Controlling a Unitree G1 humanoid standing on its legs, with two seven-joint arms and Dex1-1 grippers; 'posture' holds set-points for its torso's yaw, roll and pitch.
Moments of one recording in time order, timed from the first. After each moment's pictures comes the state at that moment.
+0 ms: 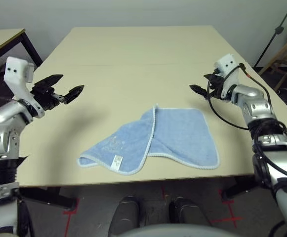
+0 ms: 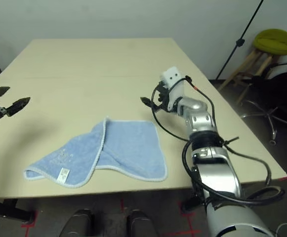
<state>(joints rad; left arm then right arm) -0.30 0.93 0.30 -0.01 -0.53 0.52 -0.89 -1.00 -0.50 0.05 0.85 0.05 0.26 0.87</state>
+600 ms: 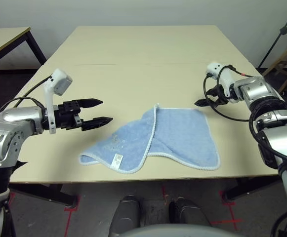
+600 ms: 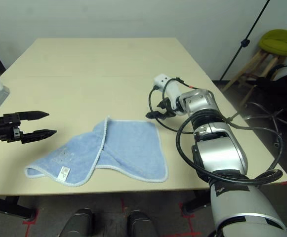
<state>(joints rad) -0.27 0.96 0.17 -0.19 -0.60 0.69 -1.06 -1.13 -0.49 0.23 1.13 -0.16 0.42 1.05</state>
